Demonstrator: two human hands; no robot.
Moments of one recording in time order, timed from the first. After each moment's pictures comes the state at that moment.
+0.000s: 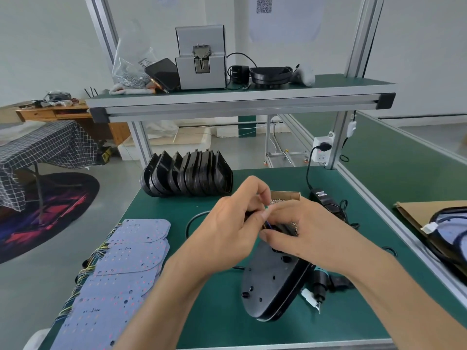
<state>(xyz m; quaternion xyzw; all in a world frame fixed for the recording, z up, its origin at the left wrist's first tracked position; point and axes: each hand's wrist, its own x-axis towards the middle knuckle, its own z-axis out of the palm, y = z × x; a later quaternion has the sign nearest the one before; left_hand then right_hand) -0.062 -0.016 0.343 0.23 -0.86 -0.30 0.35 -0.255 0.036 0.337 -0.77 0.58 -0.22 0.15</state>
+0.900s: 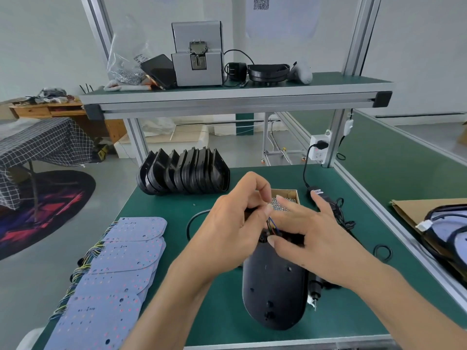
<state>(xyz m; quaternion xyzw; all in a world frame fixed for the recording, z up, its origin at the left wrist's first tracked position) -0.072 -0.012 0.336 0.22 -0.83 -0.34 0.38 -0.268 0.052 0.311 -0.75 0.61 -0.24 0.08</state>
